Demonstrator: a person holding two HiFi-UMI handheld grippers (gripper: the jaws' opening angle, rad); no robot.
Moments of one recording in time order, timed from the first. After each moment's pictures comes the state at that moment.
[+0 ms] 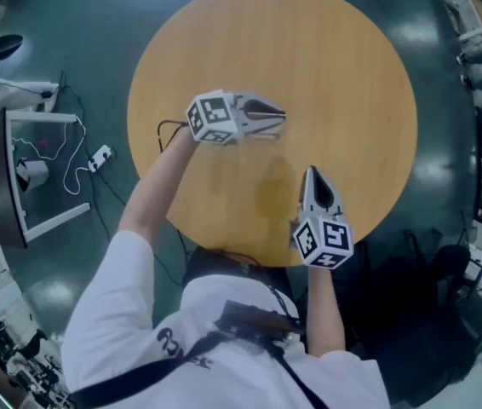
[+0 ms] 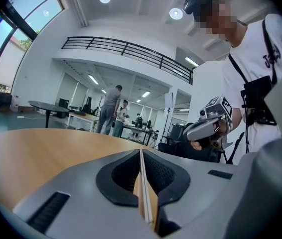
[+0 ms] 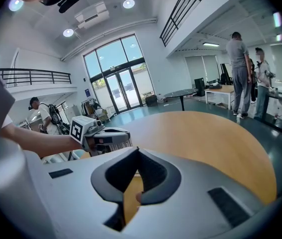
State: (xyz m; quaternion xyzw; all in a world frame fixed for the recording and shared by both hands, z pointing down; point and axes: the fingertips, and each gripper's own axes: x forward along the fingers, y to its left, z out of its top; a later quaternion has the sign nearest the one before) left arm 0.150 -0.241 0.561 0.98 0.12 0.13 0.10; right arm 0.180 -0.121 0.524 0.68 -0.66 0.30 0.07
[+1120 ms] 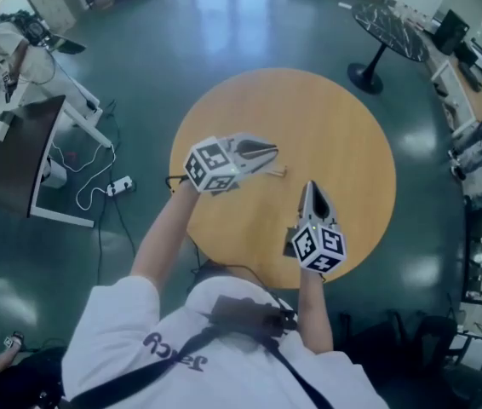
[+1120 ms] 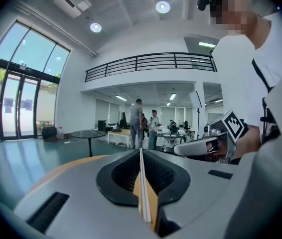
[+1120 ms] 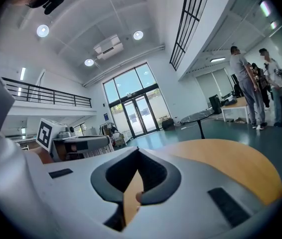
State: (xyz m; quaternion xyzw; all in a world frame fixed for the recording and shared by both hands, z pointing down) left arm 0.074 -0.197 0.401 0.99 -0.12 0.11 0.02; right arm 0.158 -0.125 0.421 0.65 -0.74 0.18 -0.05
